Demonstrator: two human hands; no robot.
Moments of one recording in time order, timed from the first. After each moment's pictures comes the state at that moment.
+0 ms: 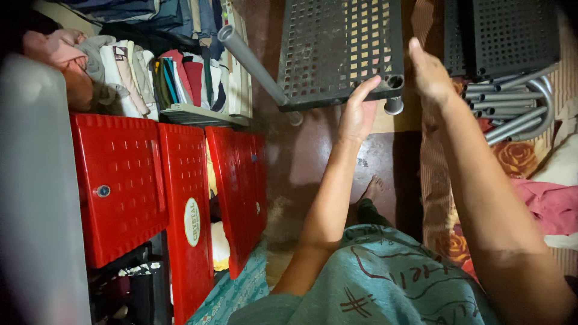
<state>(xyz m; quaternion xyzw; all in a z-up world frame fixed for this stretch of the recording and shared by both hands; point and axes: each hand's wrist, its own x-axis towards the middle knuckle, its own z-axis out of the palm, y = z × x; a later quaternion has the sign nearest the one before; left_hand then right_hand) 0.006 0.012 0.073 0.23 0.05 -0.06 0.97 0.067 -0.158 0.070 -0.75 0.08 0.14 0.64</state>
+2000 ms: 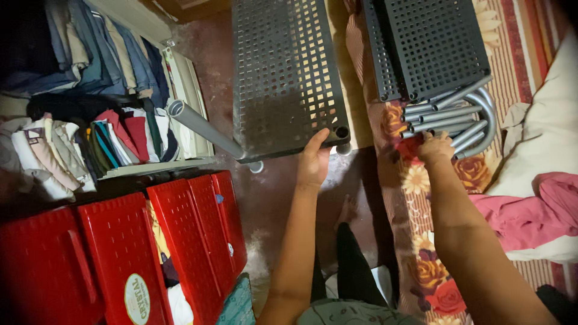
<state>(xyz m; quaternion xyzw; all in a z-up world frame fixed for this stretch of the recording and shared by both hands) 0.030 -0.078 0.019 0.32 0.08 -0.08 0.94 0.004 -0.433 -0.222 -0.92 0.25 0.29 0.04</state>
